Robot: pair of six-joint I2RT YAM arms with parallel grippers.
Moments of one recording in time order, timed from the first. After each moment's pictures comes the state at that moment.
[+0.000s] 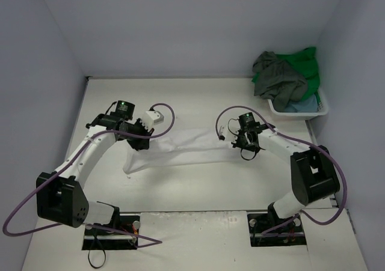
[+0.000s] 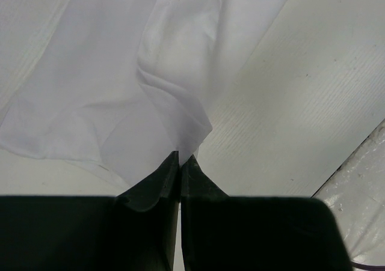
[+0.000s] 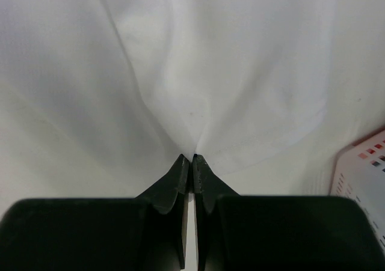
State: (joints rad) left arm -0.25 1.35 1.11 -0.88 0.44 0.51; right arm 0.33 1.54 0.85 -0.47 0.06 -0.97
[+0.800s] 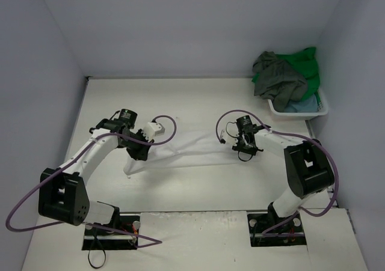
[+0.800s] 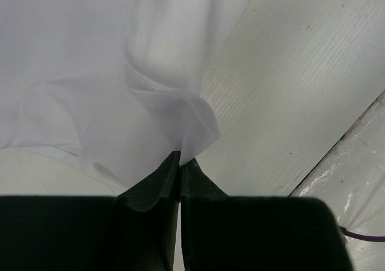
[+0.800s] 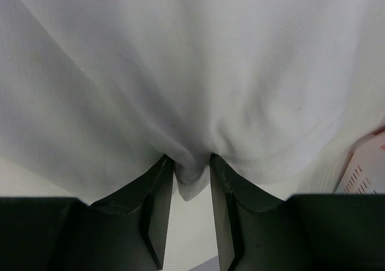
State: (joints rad) left arm -0.26 1.36 1.02 -0.92 0.44 0.58; right arm 0.33 1.62 0.83 -0.45 0.17 -0.96
